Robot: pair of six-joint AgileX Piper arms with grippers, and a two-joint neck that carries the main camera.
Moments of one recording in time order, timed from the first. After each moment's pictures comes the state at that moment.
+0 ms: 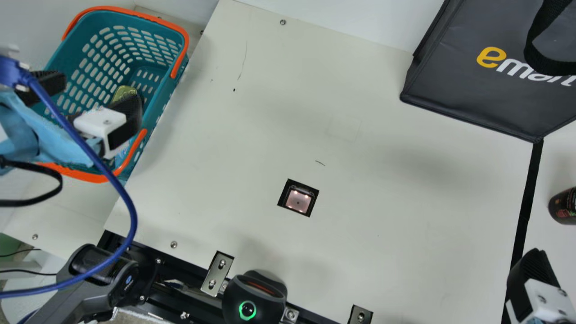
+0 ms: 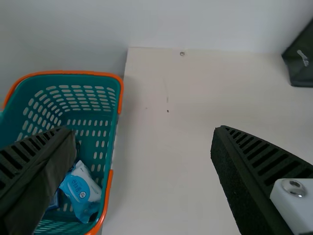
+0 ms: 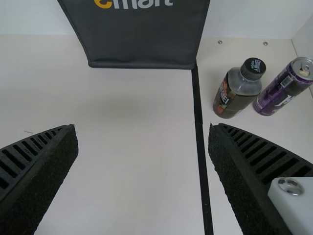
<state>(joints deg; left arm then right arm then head) 0.7 44.8 -69.5 -0.6 68.4 -2.3 0.7 42.6 -69.8 -0.8 69.4 0.0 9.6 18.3</state>
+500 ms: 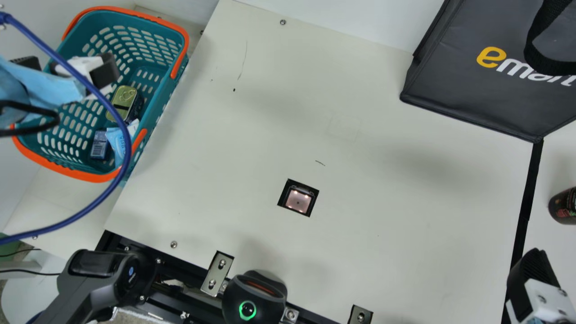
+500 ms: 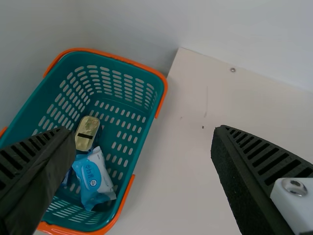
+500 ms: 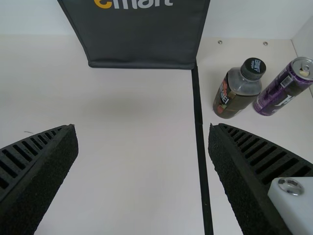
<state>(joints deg) 16.8 51.9 -70.1 -2.6 65.1 -5.1 0.7 42.6 -69.8 -0.8 69.4 0.0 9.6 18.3</state>
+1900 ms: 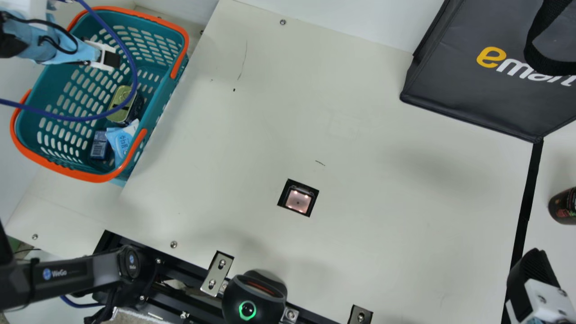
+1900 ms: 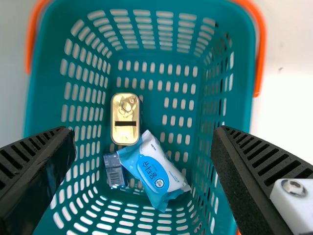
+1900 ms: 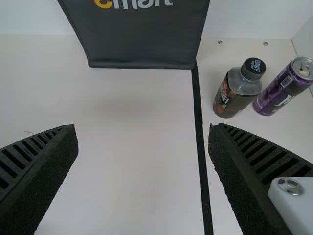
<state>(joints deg) 33.1 91.1 -75.9 -10.3 58.4 33.3 0.7 42.6 -69.8 -0.8 69.4 0.0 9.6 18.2</state>
